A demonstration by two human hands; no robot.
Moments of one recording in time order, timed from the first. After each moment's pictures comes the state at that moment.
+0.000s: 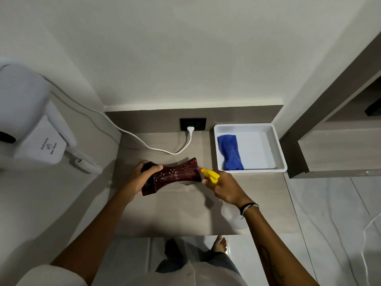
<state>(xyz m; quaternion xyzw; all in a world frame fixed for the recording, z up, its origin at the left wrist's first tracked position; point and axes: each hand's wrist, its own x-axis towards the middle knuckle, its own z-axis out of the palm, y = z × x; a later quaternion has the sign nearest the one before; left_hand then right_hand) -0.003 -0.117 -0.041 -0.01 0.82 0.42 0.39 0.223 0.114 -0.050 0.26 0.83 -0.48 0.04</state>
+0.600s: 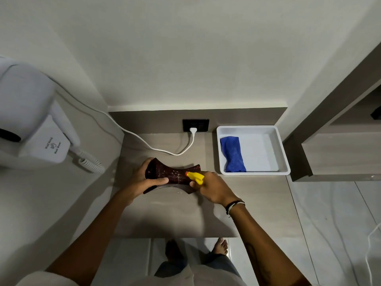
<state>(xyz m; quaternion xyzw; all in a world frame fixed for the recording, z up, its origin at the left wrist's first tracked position) -0.002 -0.131 -0.044 0.13 0.83 0.38 0.39 0.187 0.086 -0.030 0.25 0.86 -0.43 0.12</state>
